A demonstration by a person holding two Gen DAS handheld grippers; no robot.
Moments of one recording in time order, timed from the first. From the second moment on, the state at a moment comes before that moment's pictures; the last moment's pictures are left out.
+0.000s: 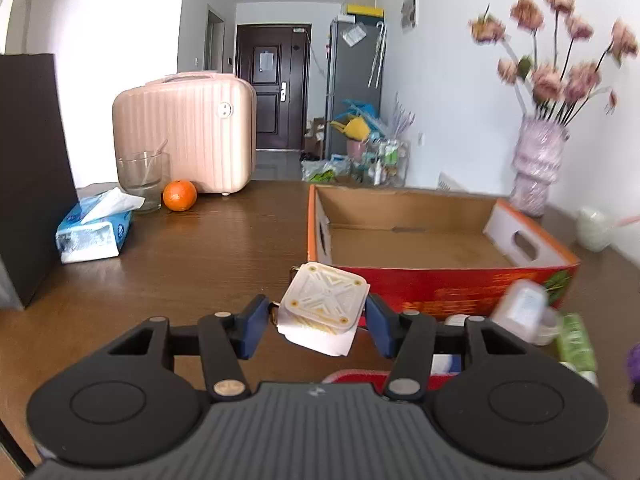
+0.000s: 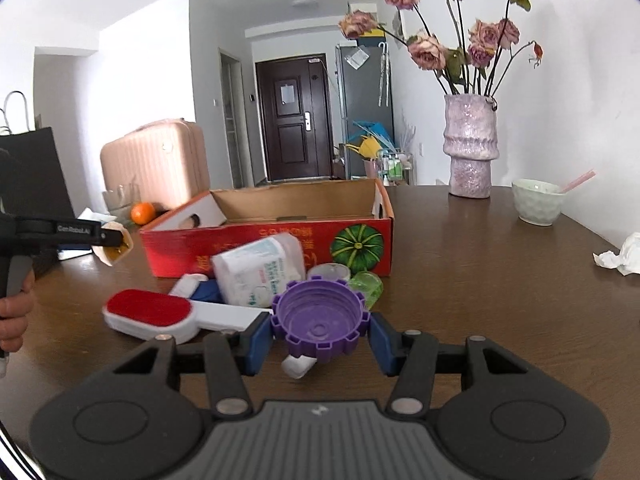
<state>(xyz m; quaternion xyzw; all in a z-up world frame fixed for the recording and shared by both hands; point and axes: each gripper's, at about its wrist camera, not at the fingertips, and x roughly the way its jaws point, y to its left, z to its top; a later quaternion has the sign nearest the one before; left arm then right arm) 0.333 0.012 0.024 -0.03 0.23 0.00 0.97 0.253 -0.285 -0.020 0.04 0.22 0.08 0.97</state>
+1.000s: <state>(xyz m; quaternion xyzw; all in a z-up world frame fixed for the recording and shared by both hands) 0.622 -0.029 0.008 0.01 0.37 0.00 0.93 0.619 -0.278 0.012 -0.03 0.34 0.11 0.93</state>
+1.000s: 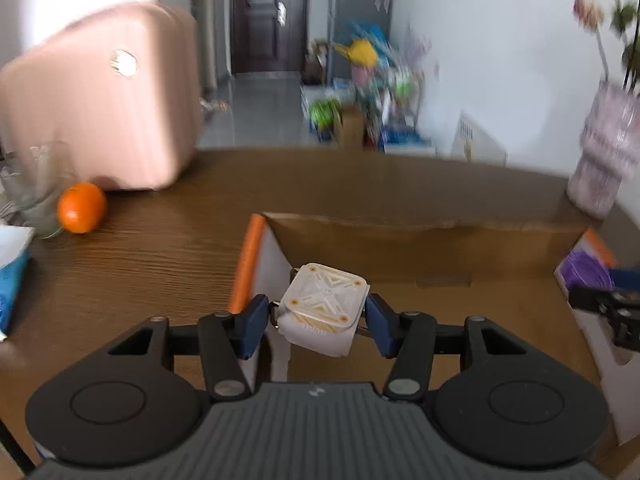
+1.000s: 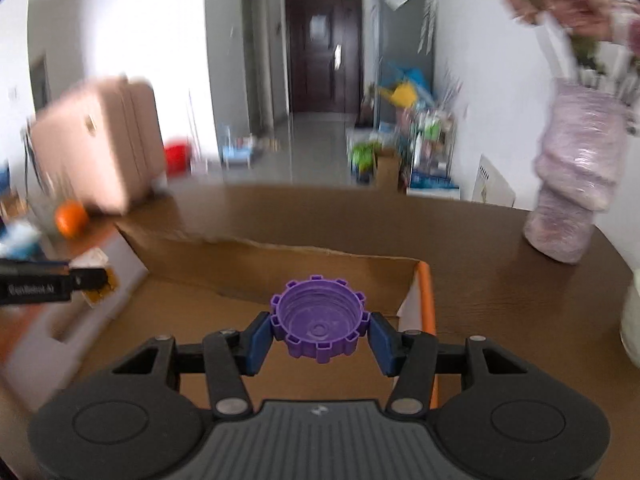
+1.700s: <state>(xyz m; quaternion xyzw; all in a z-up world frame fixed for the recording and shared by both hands) 0.599 -0.042 0.034 0.09 0.34 -0.05 0.93 0.635 -0.235 -0.006 -0.14 0.42 0.09 0.89</state>
